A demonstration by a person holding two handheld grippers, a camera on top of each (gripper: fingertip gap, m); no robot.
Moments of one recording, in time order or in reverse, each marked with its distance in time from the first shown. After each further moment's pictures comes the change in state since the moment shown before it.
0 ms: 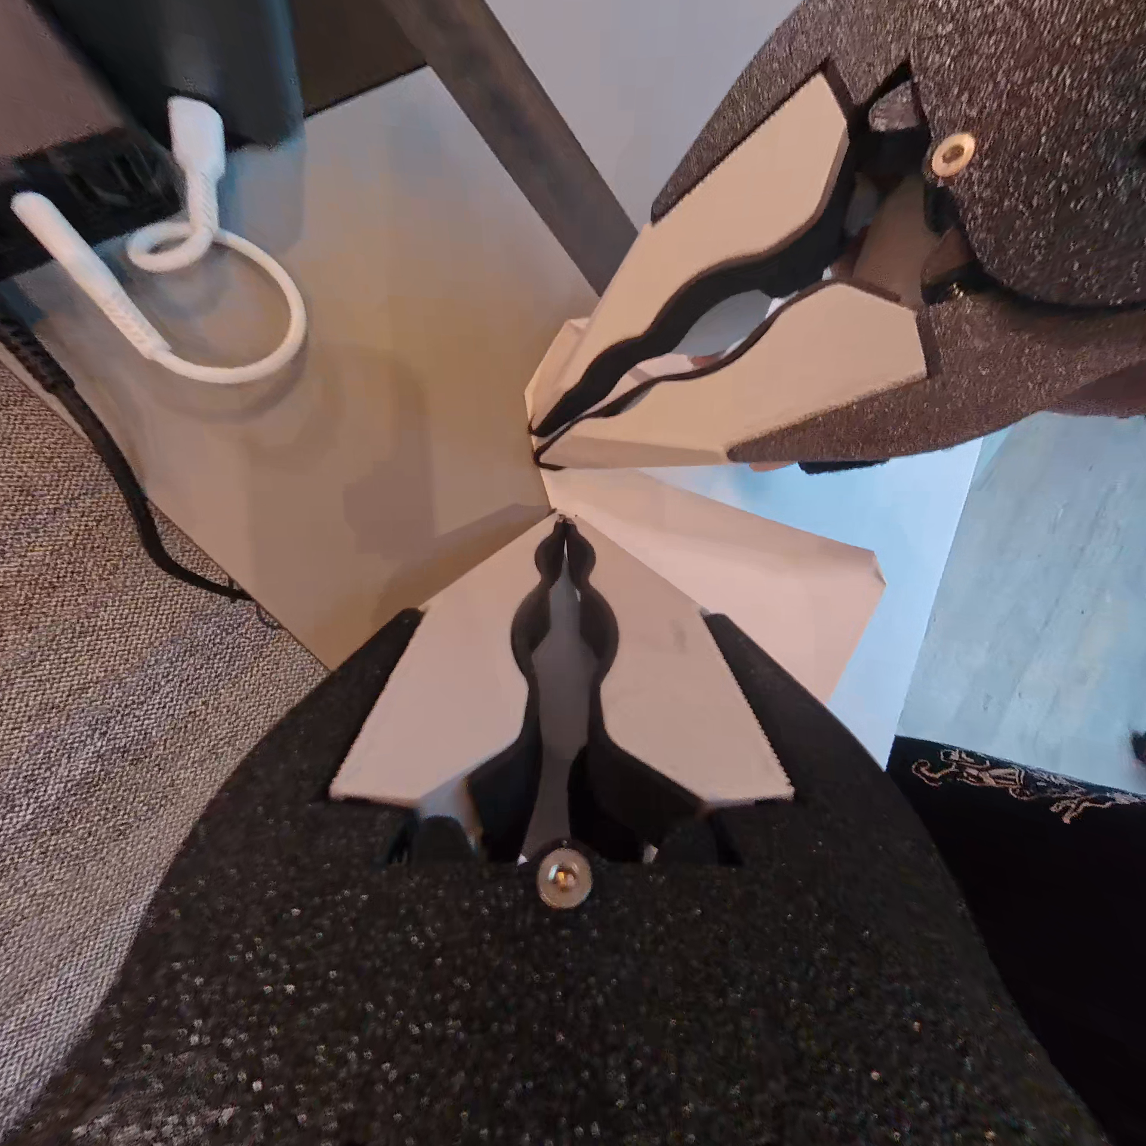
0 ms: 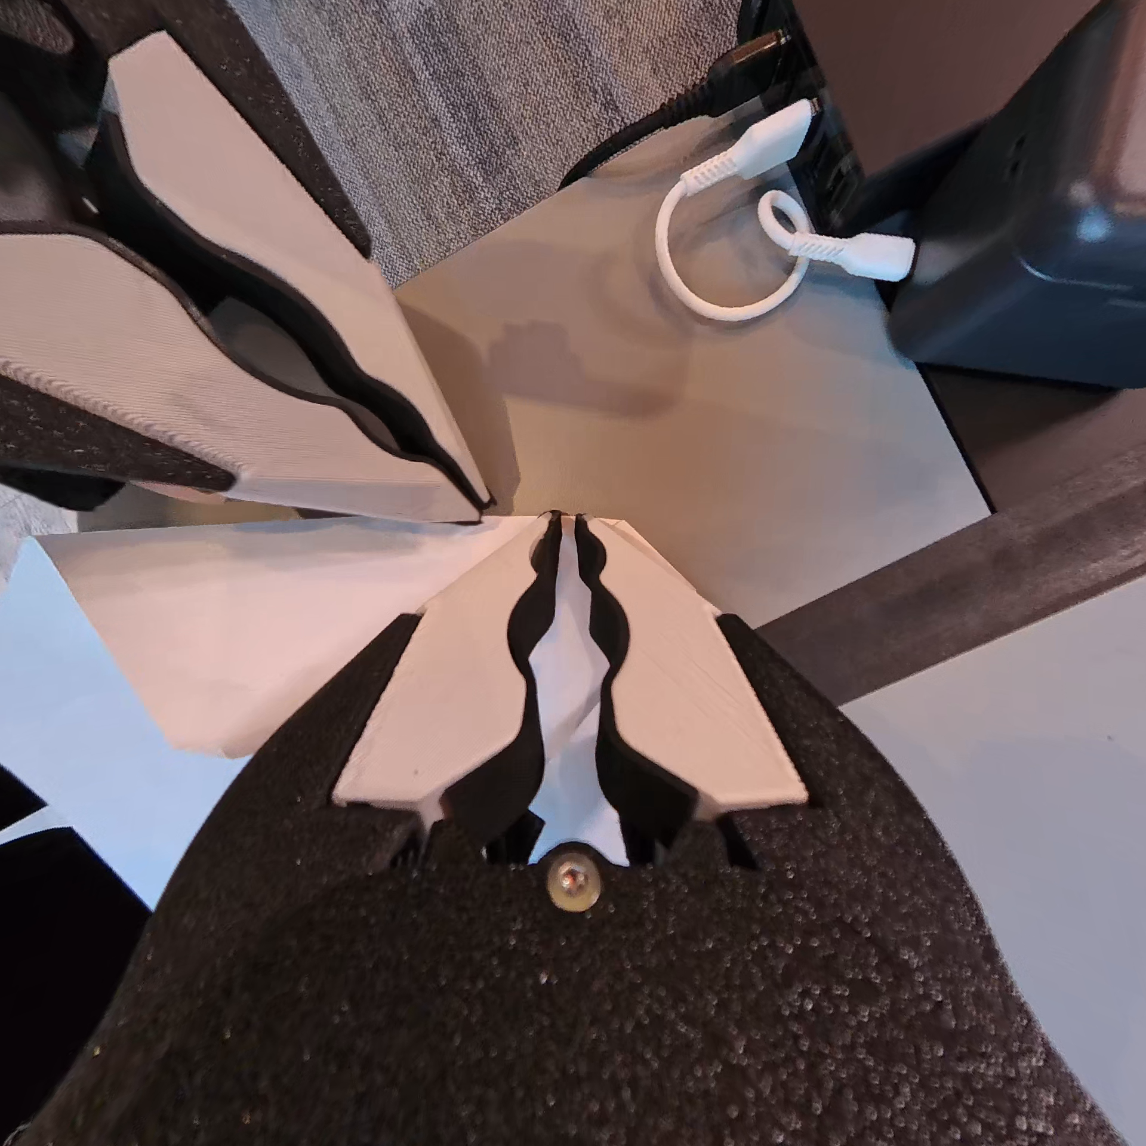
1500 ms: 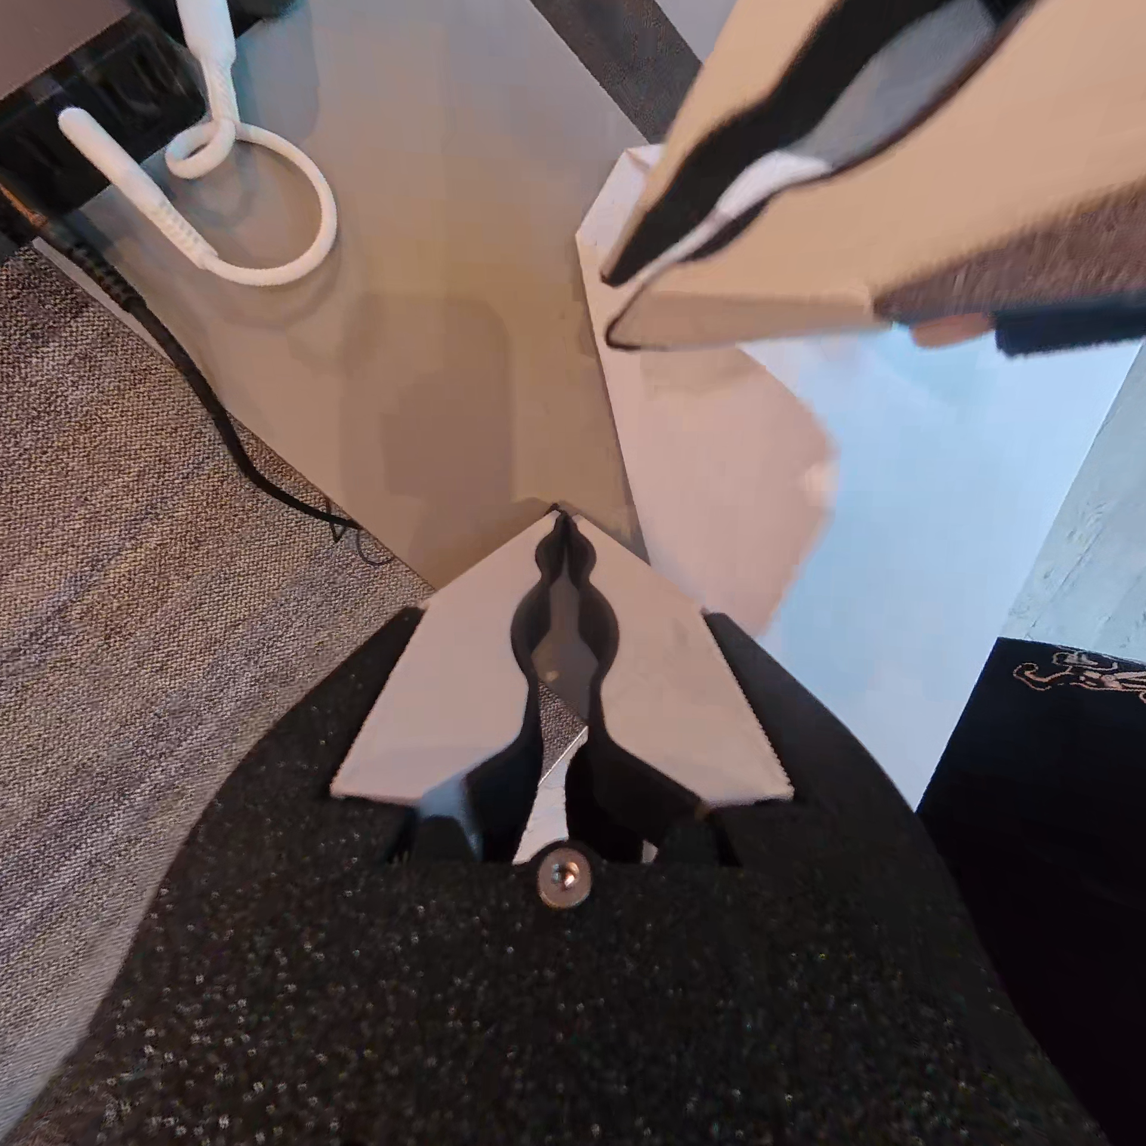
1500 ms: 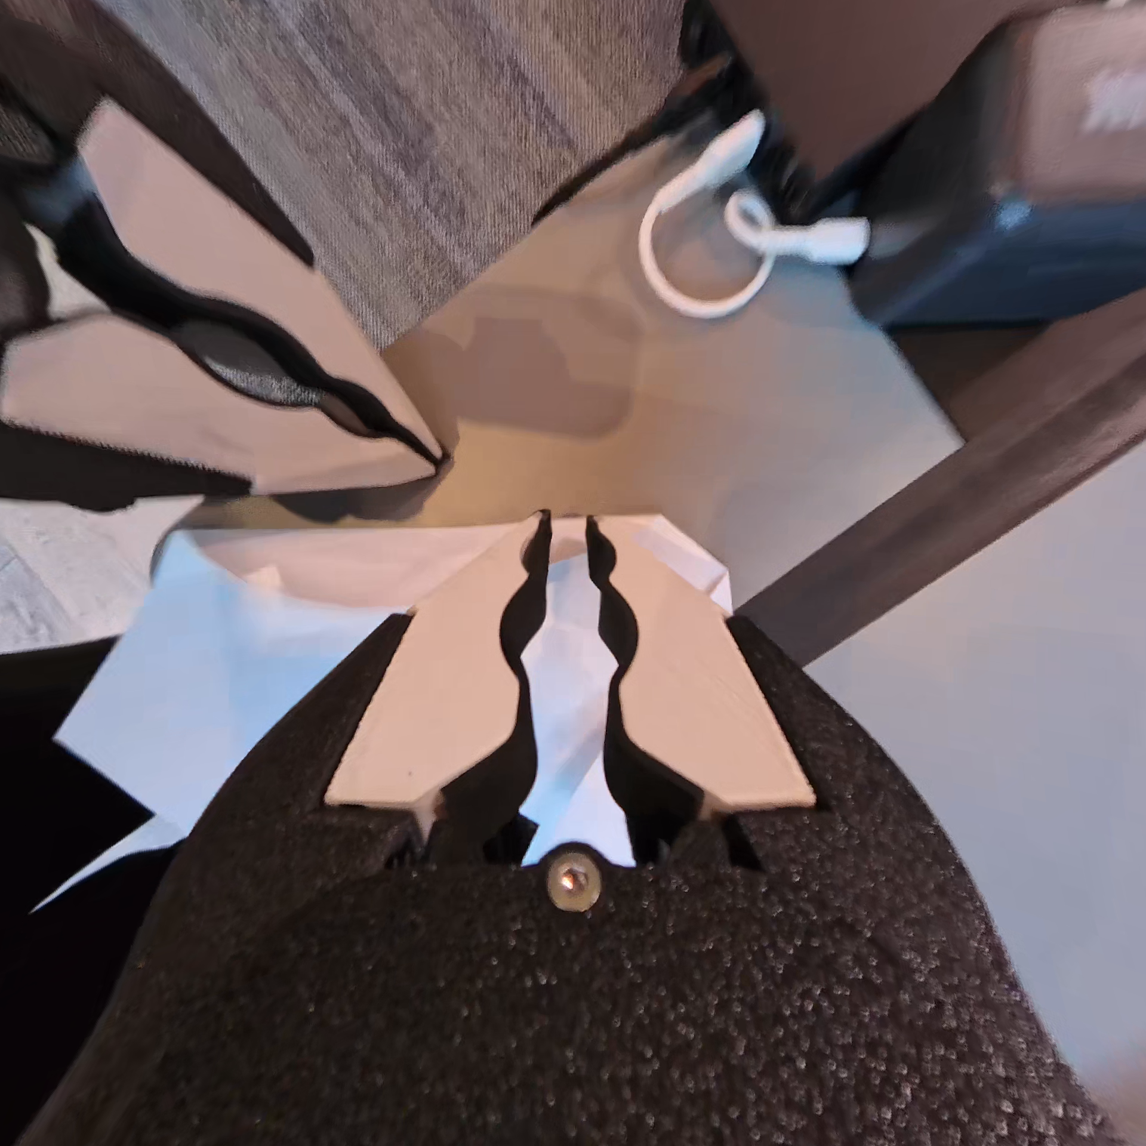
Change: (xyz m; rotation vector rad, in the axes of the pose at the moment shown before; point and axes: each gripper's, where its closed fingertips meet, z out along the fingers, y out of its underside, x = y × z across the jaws) left arm -0.019 0.031 -0.020 -0.136 -0.102 0.145; right arm -0.013 -0.008 -0.017 -0.048 0.125 0.130
